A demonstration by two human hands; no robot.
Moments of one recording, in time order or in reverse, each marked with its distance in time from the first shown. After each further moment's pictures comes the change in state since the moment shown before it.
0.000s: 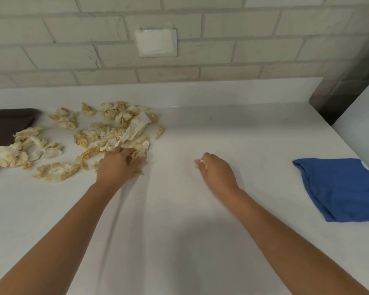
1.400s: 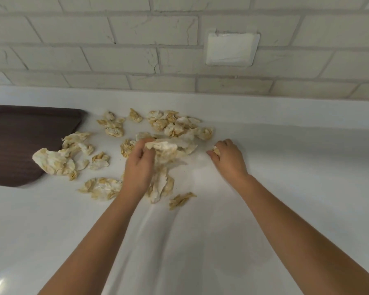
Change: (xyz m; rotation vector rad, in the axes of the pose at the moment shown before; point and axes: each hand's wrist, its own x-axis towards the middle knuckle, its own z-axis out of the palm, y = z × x) left_hand 0.044 -0.044 -0.055 -0.937 0.206 -0.224; right_hand 0.158 -0.073 0.087 0.055 -0.063 -0.024
